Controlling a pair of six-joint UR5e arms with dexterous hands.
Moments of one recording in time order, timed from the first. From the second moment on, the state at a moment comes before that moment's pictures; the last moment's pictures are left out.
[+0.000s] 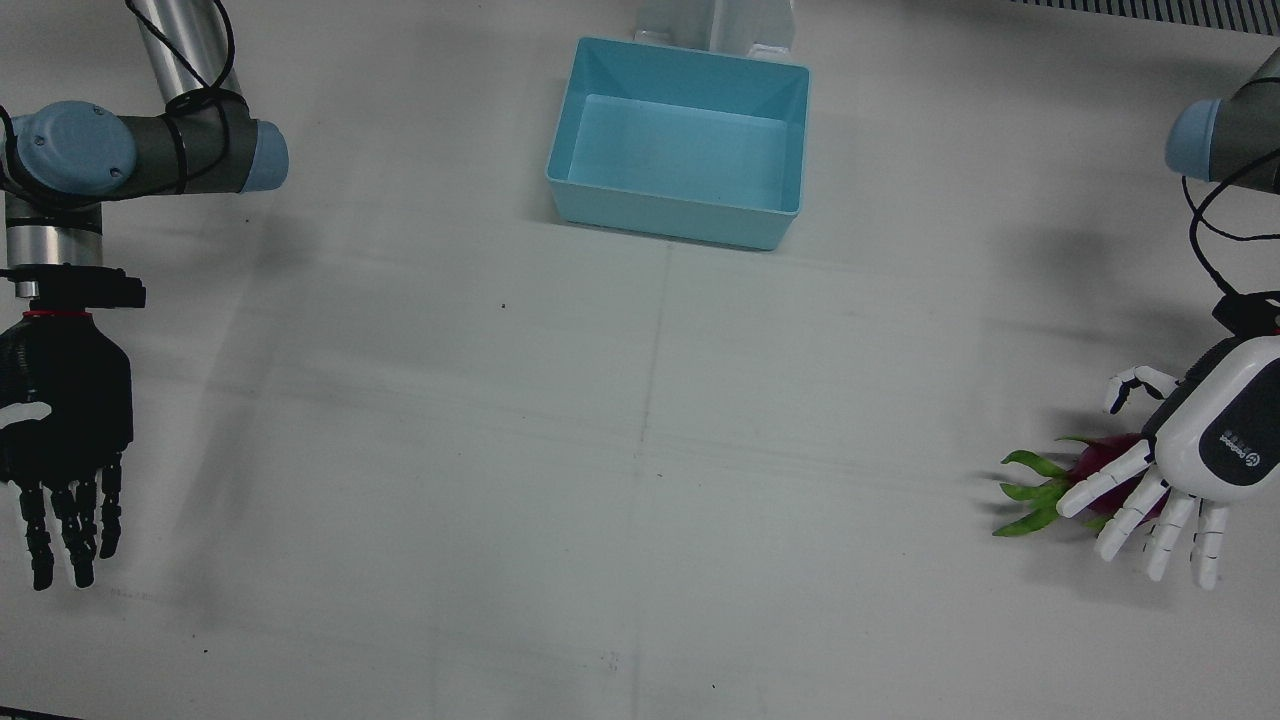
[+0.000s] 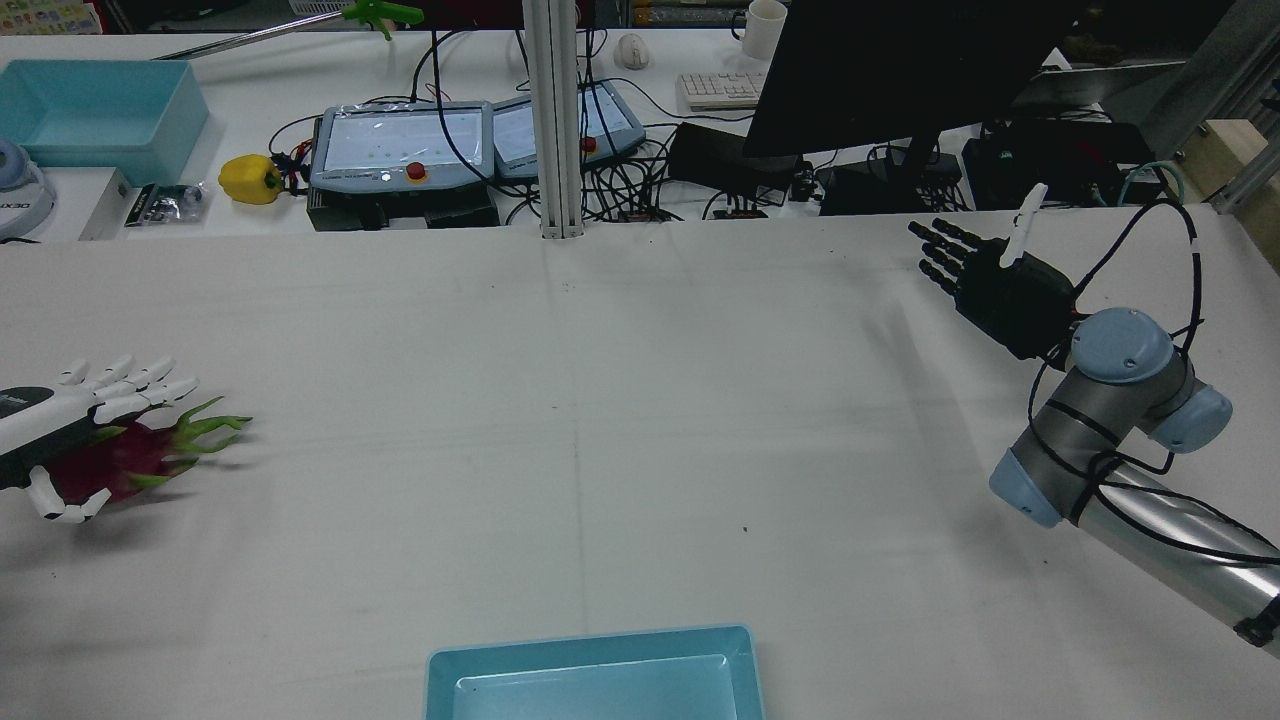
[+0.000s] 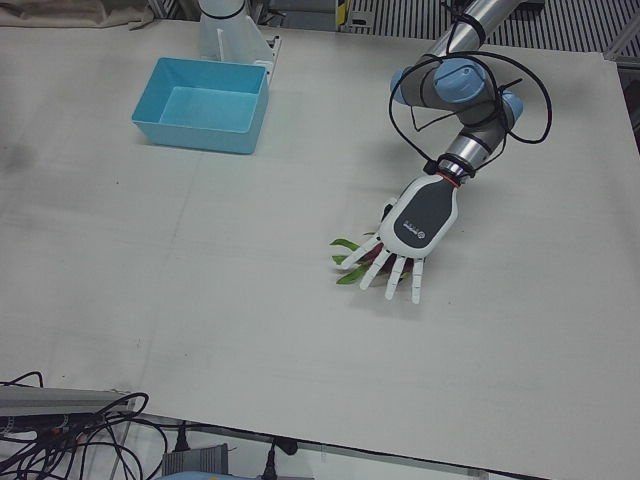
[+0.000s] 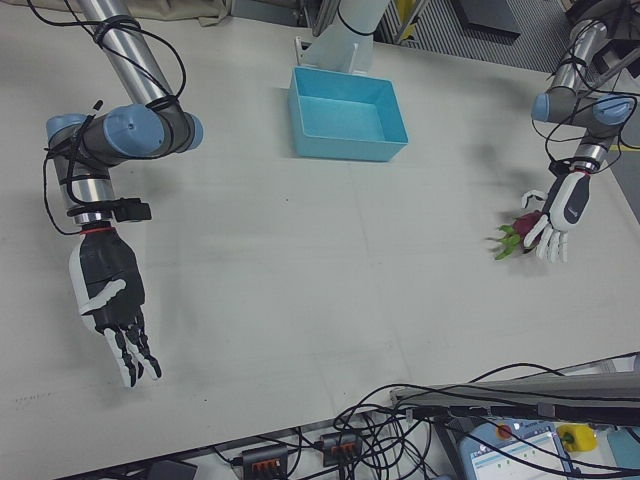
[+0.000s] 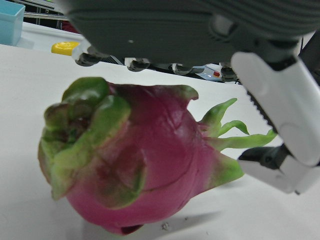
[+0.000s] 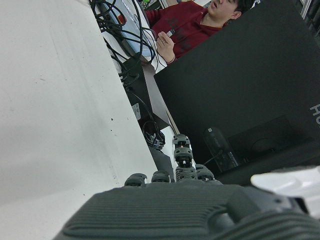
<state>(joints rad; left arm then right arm) -0.94 -1.59 -1.78 0.19 1.64 1.39 1.00 -1.20 1.29 -3.33 -1.37 0.52</state>
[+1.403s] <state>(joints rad) -0.94 -1.61 -1.72 0.18 1.64 1.40 1.00 -1.20 1.29 -3.33 -1.37 0.52</state>
